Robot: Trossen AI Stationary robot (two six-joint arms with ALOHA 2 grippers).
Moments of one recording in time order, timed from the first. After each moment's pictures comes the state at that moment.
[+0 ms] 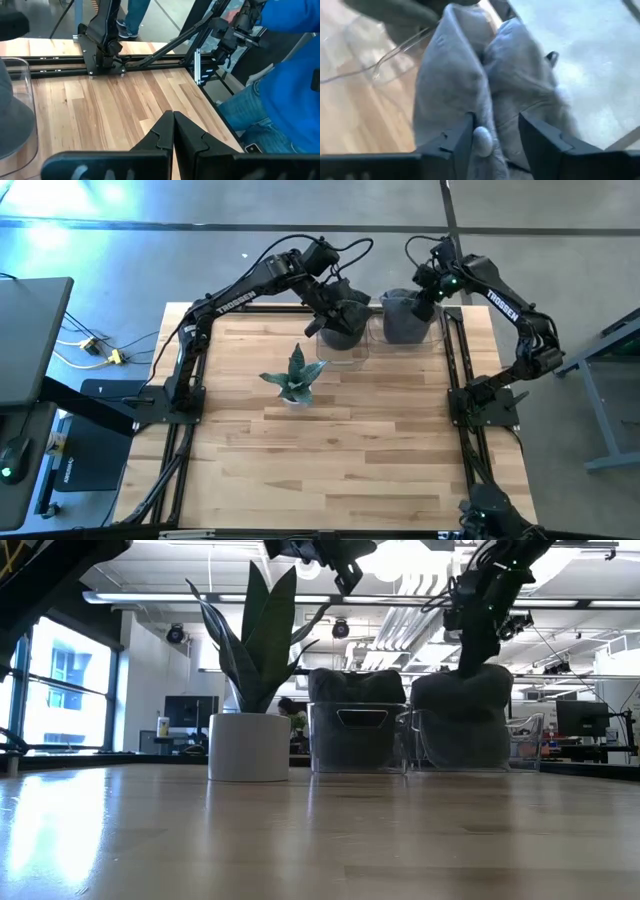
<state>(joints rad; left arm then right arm) 0.45 2.05 2.33 -0.99 0.93 0.30 -1.11 1.44 1.33 -1.00 -0.25 -0.48</state>
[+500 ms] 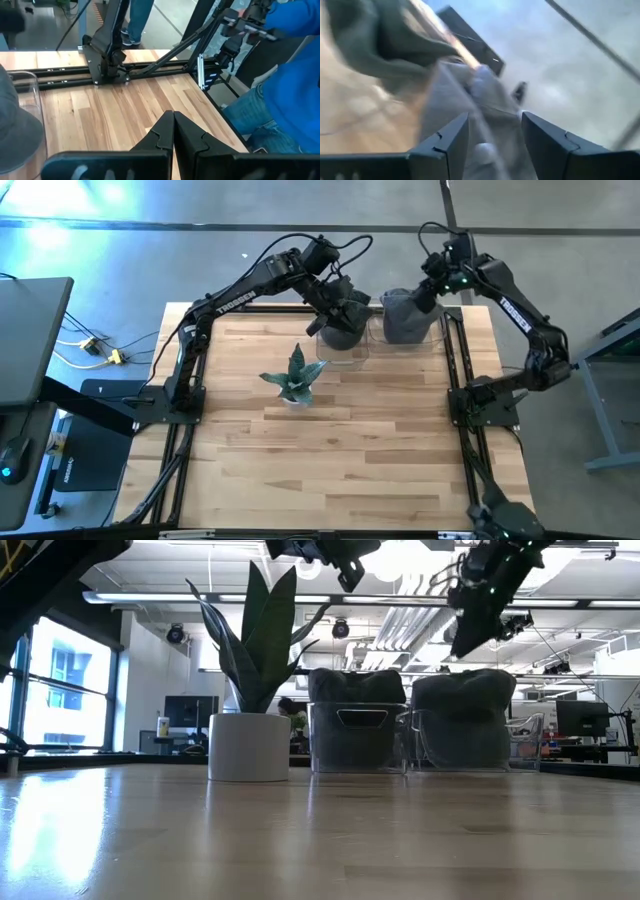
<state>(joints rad) 0.45 2.05 2.33 -0.93 0.93 0.30 -1.12 1.34 1.33 -0.87 -0.23 -0.34</state>
